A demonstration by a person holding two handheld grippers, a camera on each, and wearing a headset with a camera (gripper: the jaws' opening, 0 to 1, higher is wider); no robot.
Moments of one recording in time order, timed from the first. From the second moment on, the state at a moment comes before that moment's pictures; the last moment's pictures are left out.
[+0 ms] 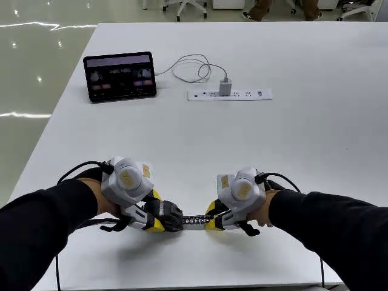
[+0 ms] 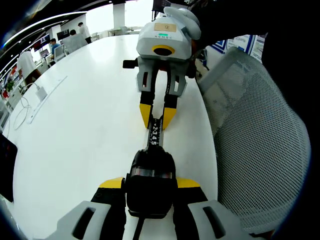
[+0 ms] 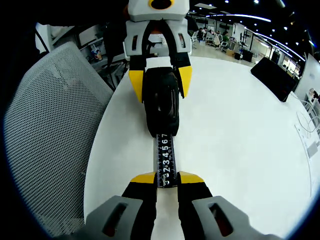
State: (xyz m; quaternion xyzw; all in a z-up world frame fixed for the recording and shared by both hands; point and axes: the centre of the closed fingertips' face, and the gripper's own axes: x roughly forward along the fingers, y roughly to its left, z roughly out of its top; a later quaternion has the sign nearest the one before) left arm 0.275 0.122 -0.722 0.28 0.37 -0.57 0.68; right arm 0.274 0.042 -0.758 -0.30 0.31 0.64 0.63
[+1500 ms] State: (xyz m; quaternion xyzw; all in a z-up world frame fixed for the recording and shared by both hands) left arm 0.274 0.120 -0.721 0.29 0.37 -0.56 0.68; right arm 0.276 0.010 -0.760 -0.30 0.33 0.63 0.64
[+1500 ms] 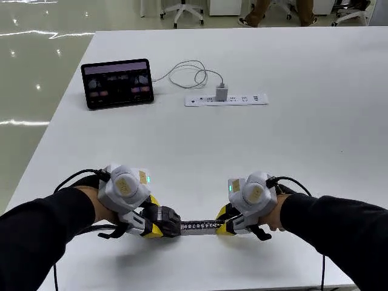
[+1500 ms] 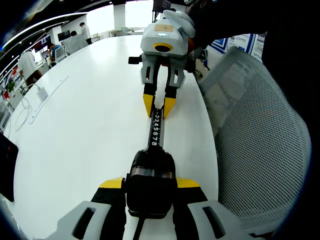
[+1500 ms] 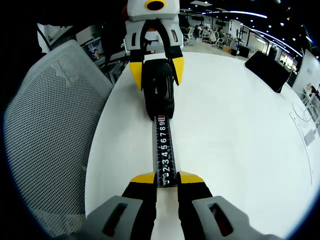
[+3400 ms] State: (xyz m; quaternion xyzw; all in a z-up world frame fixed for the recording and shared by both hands) left arm 0.274 0.119 -0.721 0.28 0.36 -0.56 0.69; right arm 0.281 -0.047 -0.758 -0.30 0.35 0.60 0.65
